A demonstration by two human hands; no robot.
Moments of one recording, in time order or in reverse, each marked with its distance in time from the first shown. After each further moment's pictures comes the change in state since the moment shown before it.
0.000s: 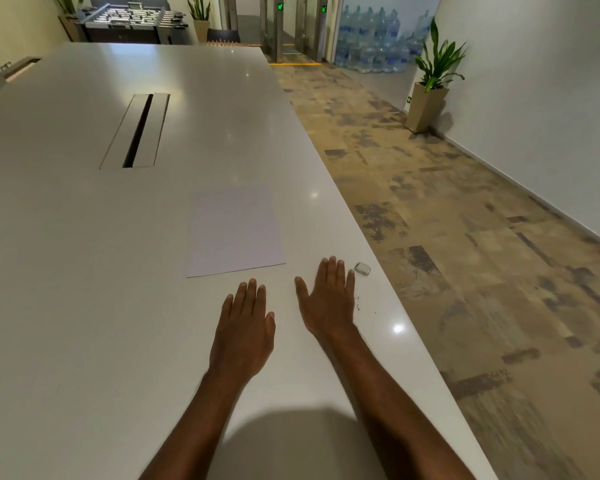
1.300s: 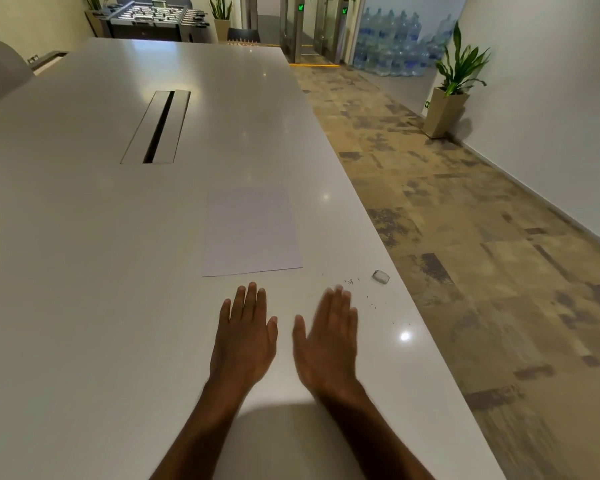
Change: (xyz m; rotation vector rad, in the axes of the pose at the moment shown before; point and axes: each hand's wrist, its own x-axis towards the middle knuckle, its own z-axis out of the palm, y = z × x) left_hand -0.005 -0.021 0.005 0.010 -0.009 -0.079; right_hand -0.067 -0.022 0.010 0.057 0.014 -0.060
